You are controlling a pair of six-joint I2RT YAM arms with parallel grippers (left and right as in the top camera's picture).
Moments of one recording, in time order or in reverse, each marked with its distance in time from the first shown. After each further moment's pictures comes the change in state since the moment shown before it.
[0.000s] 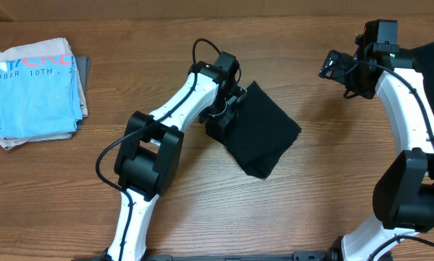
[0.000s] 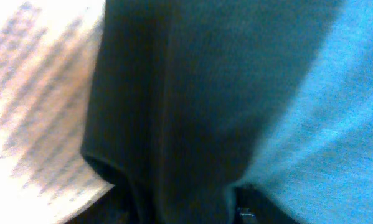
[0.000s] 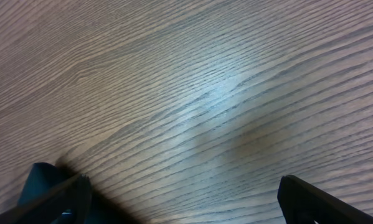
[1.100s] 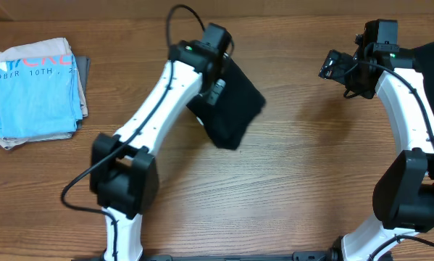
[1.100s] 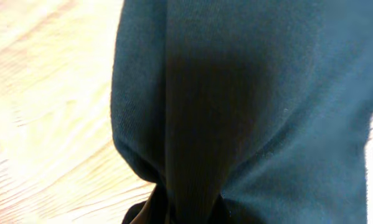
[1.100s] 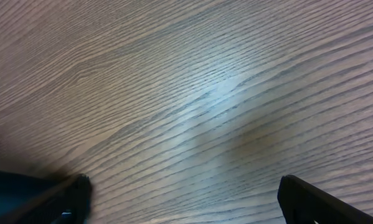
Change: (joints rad) left arm 0.048 -0.213 0.103 -0.106 -0.289 -0.136; right arm 0.000 0.000 0.000 0.000 0.000 0.000
